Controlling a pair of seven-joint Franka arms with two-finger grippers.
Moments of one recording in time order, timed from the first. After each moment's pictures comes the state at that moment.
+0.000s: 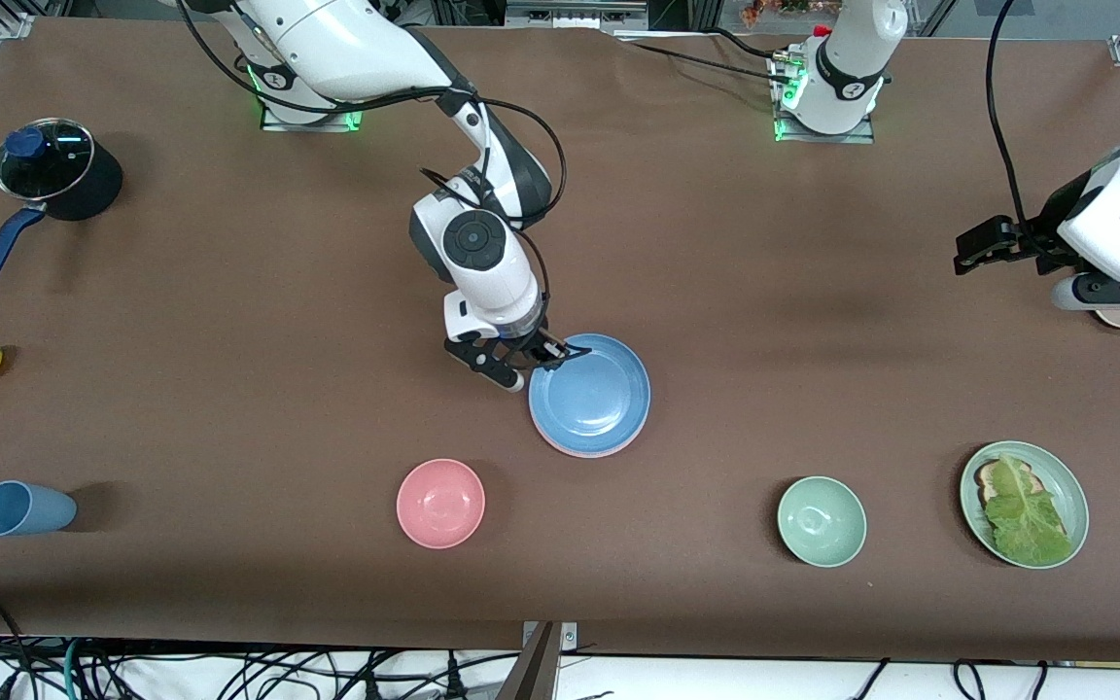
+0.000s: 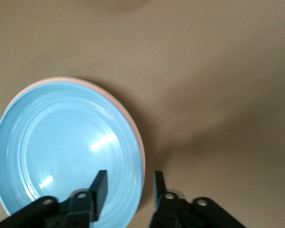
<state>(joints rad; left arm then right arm) 0.00 0.09 -0.04 -1.55 -0.01 1.54 -0.07 0.70 0.73 -0.03 -1.48 0.09 2.35 1.21</state>
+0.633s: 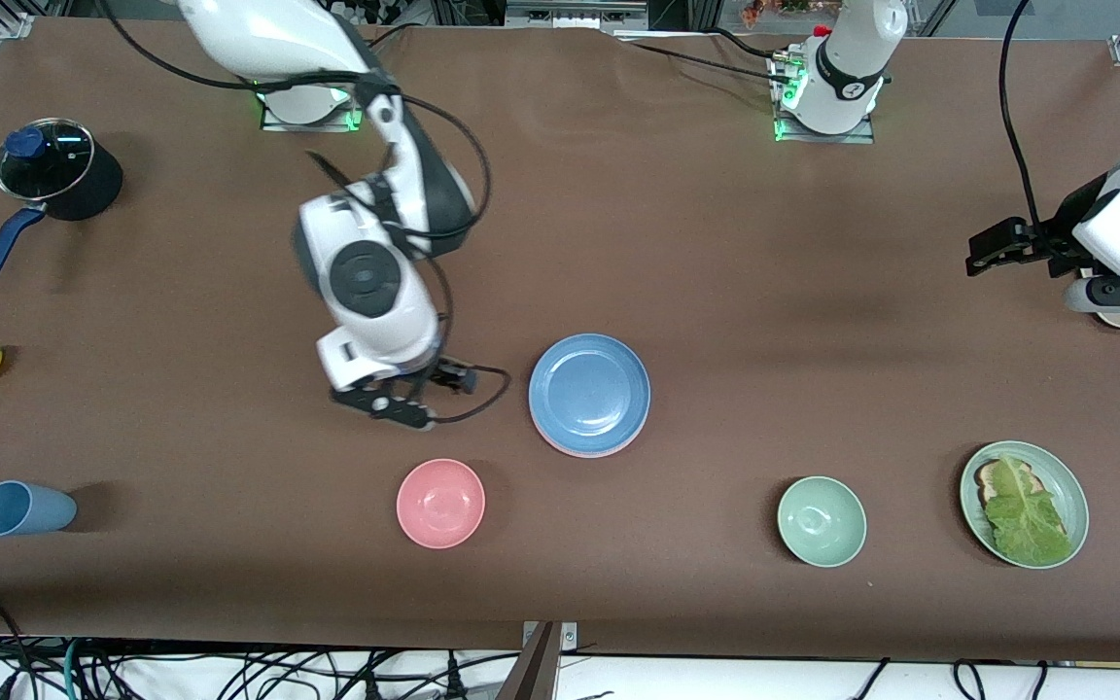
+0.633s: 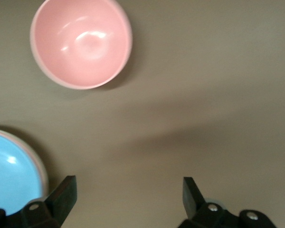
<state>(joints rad) 0.02 0.10 -0.04 -1.55 -0.01 1.54 0.00 0.58 0.61 -0.18 -1.35 0.05 1.91 0.63</state>
